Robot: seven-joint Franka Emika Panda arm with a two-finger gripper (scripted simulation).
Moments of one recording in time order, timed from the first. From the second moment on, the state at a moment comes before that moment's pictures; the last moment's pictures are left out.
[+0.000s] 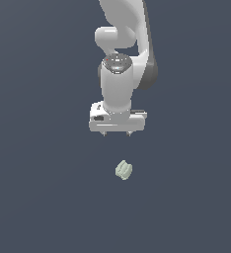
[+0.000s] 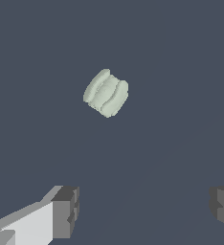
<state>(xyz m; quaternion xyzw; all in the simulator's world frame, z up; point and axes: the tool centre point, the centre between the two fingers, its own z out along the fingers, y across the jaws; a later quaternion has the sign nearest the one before) 0.002 0.005 0.180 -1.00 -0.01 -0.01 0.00</state>
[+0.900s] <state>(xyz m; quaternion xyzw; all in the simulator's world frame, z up) 0.010 0.024 0.178 -1.00 0.00 -0.02 0.01</state>
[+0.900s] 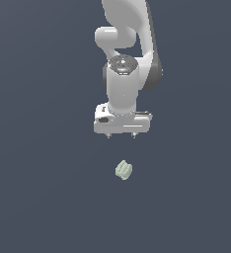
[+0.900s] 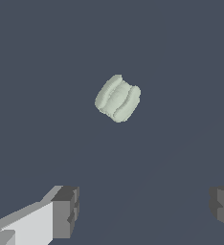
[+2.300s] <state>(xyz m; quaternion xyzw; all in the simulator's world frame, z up) 0.087 0.035 0.106 -0.97 0.25 0.00 0.00</state>
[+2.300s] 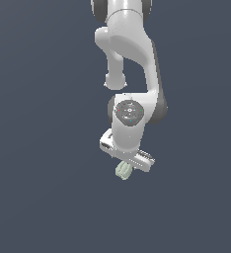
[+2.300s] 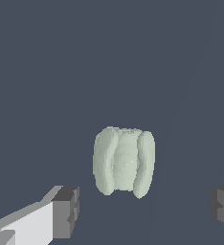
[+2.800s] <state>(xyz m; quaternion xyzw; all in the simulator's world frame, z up) 0.098 0.038 0.092 -0.96 0.29 0.00 0.00</state>
